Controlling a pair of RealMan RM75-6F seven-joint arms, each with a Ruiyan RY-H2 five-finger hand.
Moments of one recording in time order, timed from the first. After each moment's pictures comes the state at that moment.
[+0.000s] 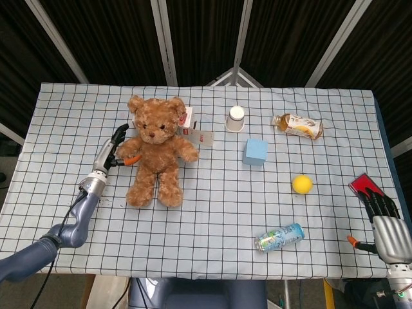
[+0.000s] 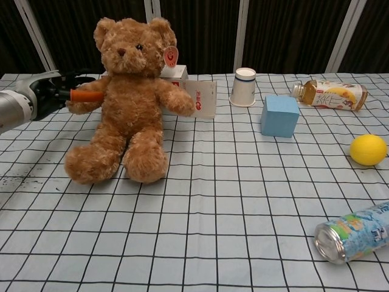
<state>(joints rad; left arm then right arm) -0.68 -1.68 -0.41 -0.99 1.23 0.72 -0.93 0.07 -1.06 0.05 -1.67 -1.43 1.39 0.02</state>
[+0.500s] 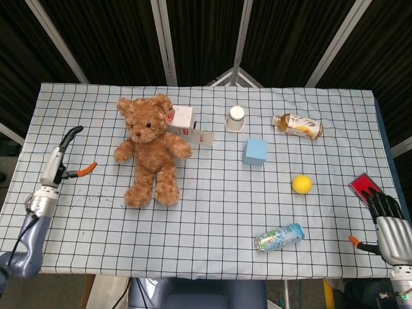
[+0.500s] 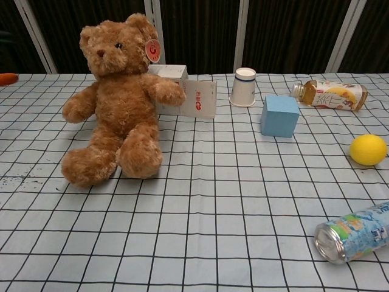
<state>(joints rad) -0.41 -1.41 -0.29 -1.22 1.39 1.13 -0.83 0.06 -1.04 0.05 -1.68 -1.44 1.41 0.05</state>
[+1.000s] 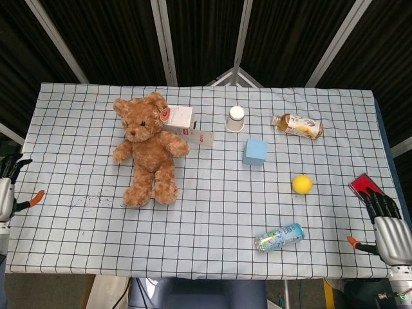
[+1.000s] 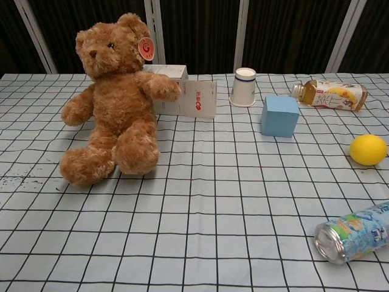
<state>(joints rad) -0.19 -1.29 -0.19 -1.34 1.30 1.34 -0.14 0.06 -1.04 0.05 -1.69 -1.45 1.41 0.05</state>
